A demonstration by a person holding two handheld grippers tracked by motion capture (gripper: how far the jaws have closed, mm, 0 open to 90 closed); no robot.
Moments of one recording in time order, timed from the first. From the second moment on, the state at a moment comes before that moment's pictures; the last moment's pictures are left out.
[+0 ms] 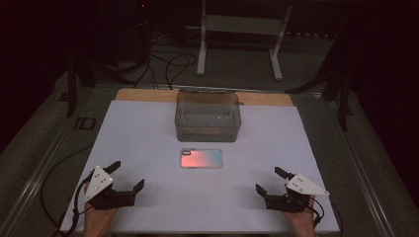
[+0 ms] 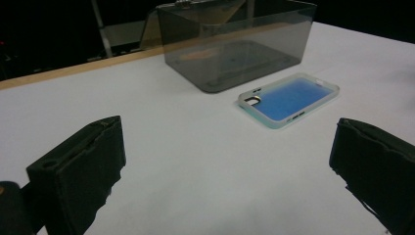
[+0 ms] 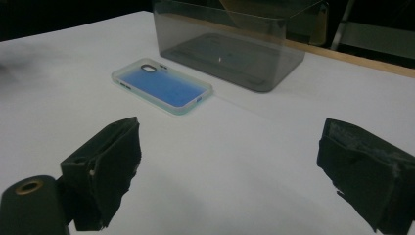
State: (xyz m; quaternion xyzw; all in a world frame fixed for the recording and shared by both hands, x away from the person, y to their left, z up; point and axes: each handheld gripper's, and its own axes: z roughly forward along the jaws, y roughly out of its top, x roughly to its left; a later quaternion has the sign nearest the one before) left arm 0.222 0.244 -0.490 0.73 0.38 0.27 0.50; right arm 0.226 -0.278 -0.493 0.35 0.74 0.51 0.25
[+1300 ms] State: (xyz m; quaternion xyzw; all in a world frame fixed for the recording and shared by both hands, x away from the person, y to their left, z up) left arm 0.257 0.221 -0.472 0.75 0.41 0.24 0.46; right arm 0.226 -0.277 -0.495 0.36 0.75 0.51 0.24
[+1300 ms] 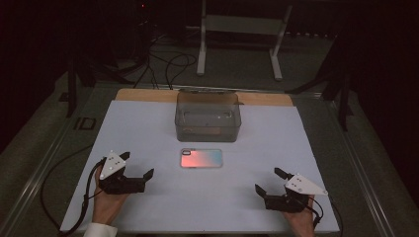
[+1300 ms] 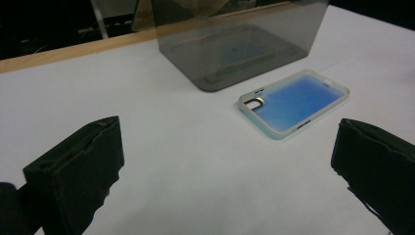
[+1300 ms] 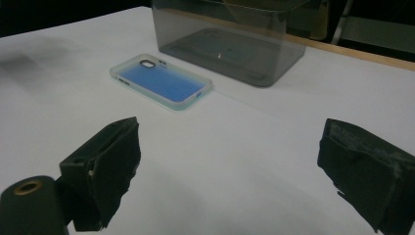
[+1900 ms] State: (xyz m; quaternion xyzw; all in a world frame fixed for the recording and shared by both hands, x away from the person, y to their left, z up) left arm 0.278 0.207 -0.467 0.76 0.41 0.23 0.44; right arm 0.225 -0.275 -0.497 0.36 0.75 0.50 0.24
